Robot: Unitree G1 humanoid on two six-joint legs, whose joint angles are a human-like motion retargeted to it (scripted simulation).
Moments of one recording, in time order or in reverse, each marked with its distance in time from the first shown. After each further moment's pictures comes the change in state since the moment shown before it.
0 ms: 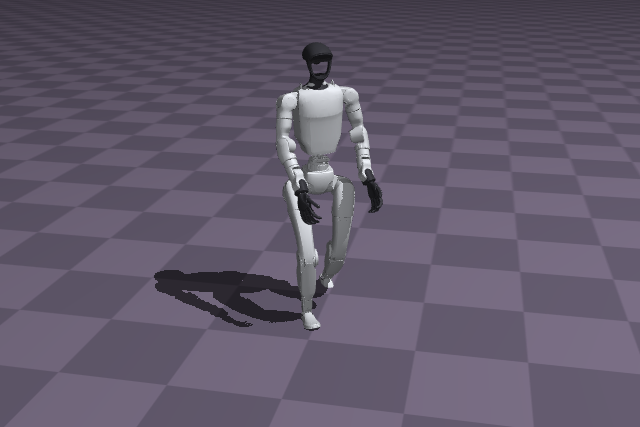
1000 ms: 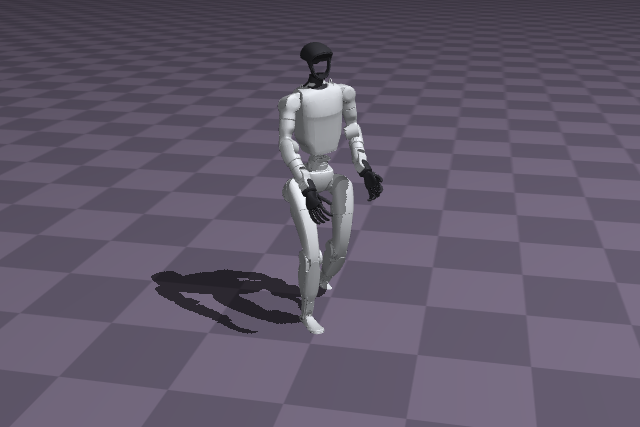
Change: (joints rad) left arm 0.092 -0.056 0.054 -0.360 0.006 -0.028 0.035; right arm -0.034 -0.117 -0.048 -0.040 -0.136 -0.013 -0.029; waist 0.025 0.040 -0.081; left_leg -0.108 0.057 0.003 -0.068 0.007 0.047; right_leg -0.022 -0.018 0.024 -0.124 0.167 -0.009
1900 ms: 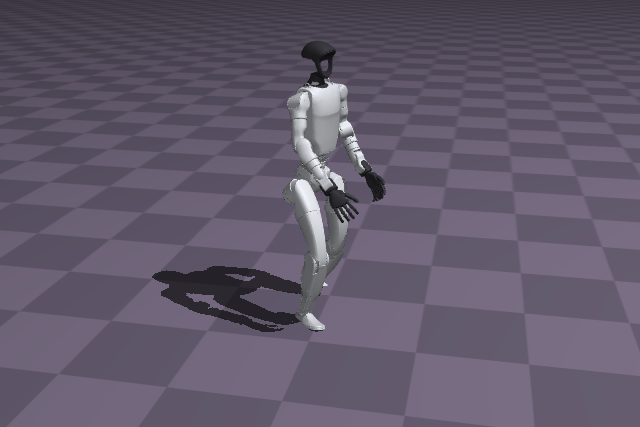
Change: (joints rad) left arm -0.019 0.015 0.062 0.309 0.424 0.036 -0.109; right arm 0.023 -0.026 0.005 0.046 -0.164 -0.018 0.005; waist 0.023 -0.048 -0.072; left_leg -0.069 0.049 -0.138 -0.033 0.019 0.012; right_leg -0.014 -0.126 -0.121 0.137 -0.144 -0.155
